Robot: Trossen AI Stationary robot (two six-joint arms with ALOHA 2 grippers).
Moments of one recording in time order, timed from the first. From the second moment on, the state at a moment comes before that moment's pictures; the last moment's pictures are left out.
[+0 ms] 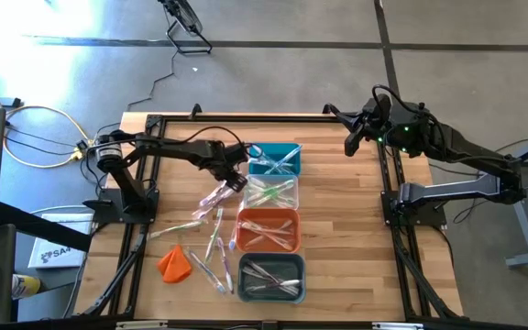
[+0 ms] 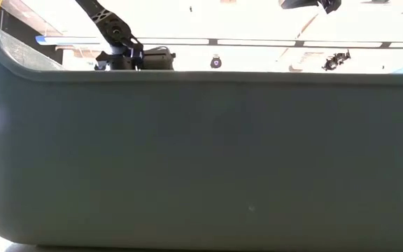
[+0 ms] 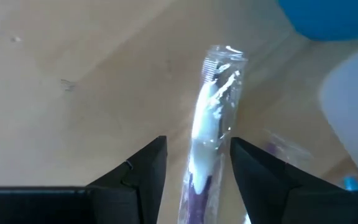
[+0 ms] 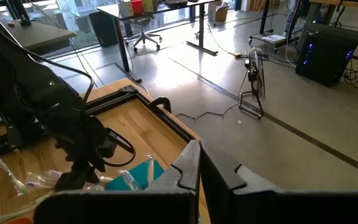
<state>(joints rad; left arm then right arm) 0.33 1.69 0.99 -0.57 -0.07 -0.58 -0.28 0.92 1.15 -0.53 0.34 0.18</state>
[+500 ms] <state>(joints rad) 0.33 1.69 0.99 -0.74 -0.15 -0.57 -0.28 0.92 1.15 -0.53 0.34 0.18</state>
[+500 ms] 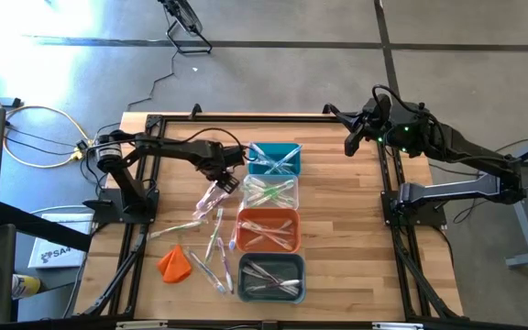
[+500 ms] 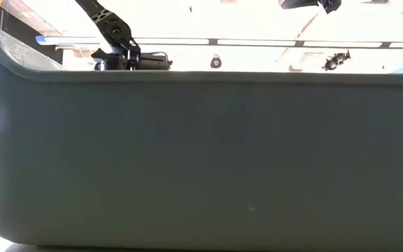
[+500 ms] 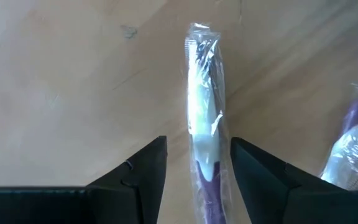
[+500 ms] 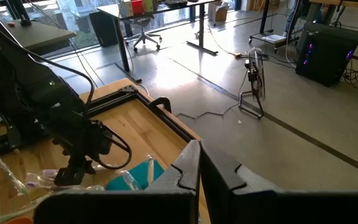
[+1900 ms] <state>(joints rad) 0.33 1.69 0.99 -0.71 -0.10 -0.55 -0.28 0.92 1.15 -0.53 0.34 0.18</state>
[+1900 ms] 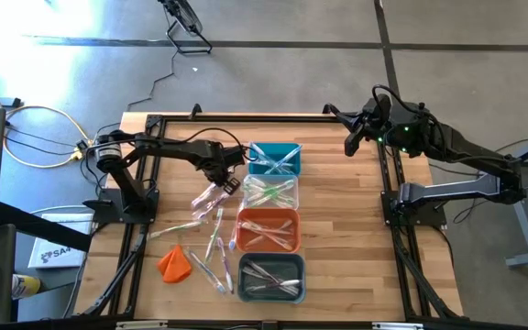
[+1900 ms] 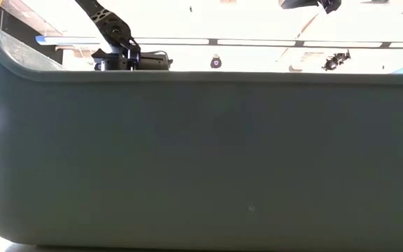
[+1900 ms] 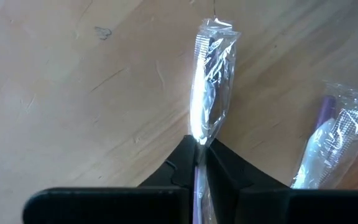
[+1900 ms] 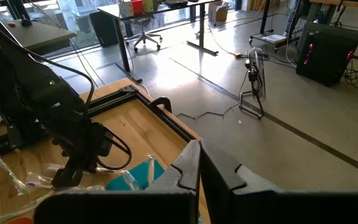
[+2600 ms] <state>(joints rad) 0.39 1.39 0.99 -0.73 -0.09 -0.47 -0.28 0.92 1.15 -0.53 0.34 0.18</state>
